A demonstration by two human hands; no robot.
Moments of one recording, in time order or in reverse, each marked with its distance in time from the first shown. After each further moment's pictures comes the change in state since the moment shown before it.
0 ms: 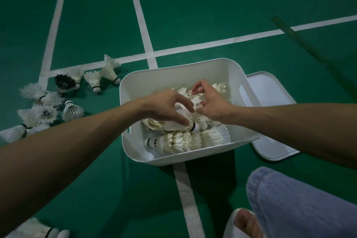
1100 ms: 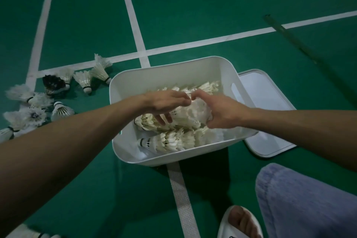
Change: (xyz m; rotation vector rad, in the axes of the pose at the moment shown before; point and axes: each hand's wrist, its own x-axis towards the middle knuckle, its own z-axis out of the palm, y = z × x) left_hand 0.023 0.005 0.004 -0.282 -0.122 -0.193; right_hand -0.041 -0.010 -0.036 -0.716 -0.199 -0.071
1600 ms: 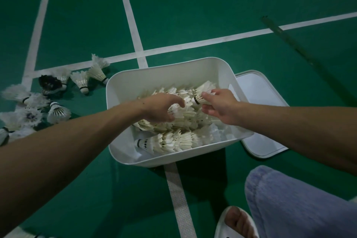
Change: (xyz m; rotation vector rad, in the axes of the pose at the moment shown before) left_hand 0.012 -0.019 0.005 0.531 0.171 0.190; right_hand 0.032 0.015 0.013 1.298 0.322 0.594
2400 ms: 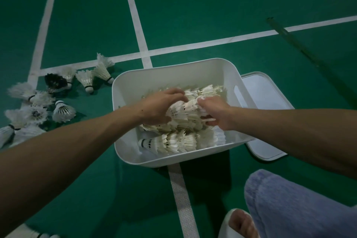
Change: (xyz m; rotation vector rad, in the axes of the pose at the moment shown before) left_hand -0.013 -0.010 0.003 0.061 0.188 0.081; right_hand -0.007 0.006 0.026 -0.288 -0.046 0.104
